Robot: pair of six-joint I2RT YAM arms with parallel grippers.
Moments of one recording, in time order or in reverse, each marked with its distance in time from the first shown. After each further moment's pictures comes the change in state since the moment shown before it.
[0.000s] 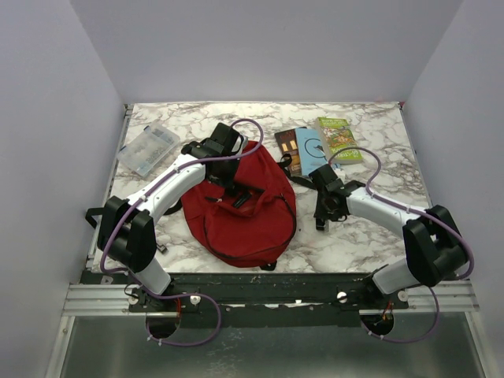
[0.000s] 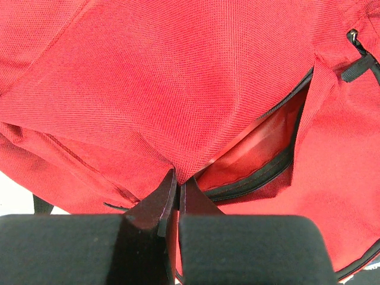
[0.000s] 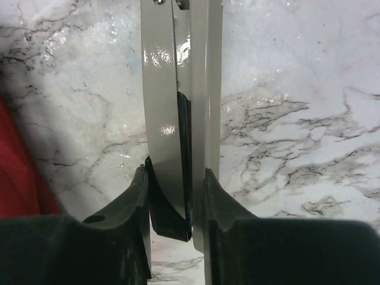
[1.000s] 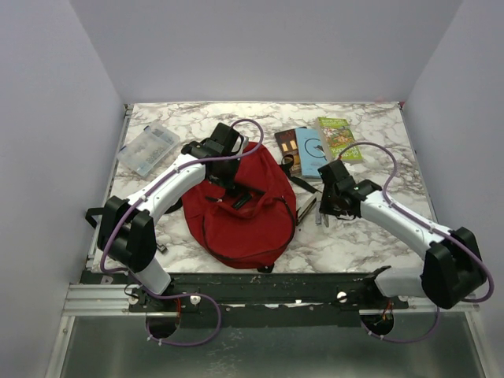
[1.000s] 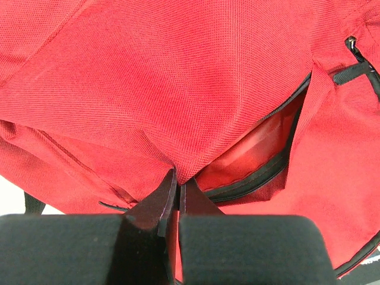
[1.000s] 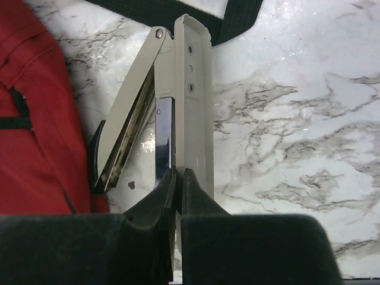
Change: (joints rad) left arm 0.000 0.000 0.000 -0.002 0.019 0.000; right arm 0.000 -0.197 0.035 -0.101 -0.034 0.042
